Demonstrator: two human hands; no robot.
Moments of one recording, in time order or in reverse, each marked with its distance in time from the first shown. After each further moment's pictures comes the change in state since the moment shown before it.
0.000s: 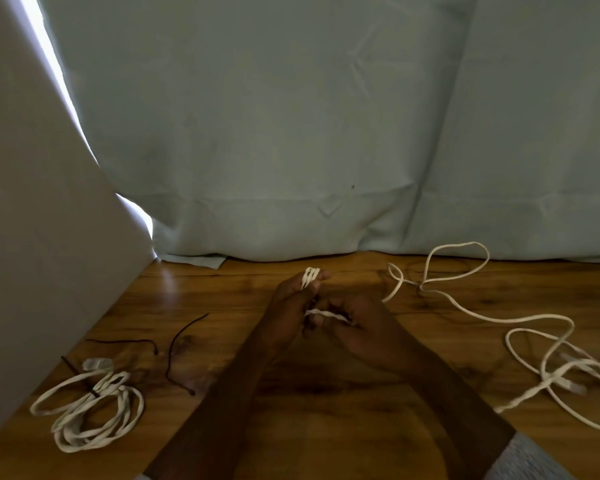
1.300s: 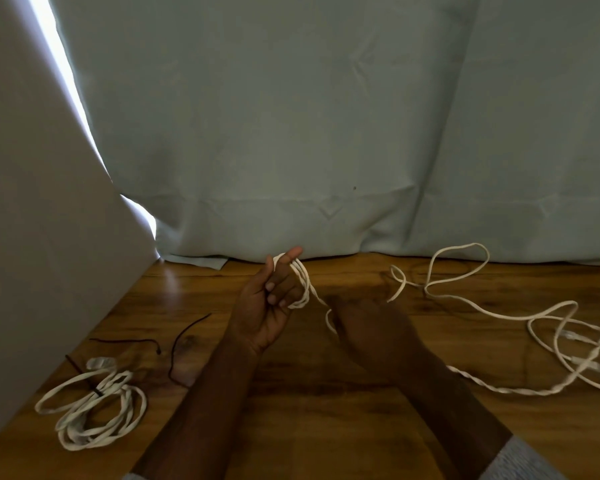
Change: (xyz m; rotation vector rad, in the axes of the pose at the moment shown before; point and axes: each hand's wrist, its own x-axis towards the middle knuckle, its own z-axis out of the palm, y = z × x) left_hand 0.007 0.012 -0.025 -1.040 -0.036 -0.099; right_hand -0.003 -0.003 -0.001 -0.846 -0.023 -0.006
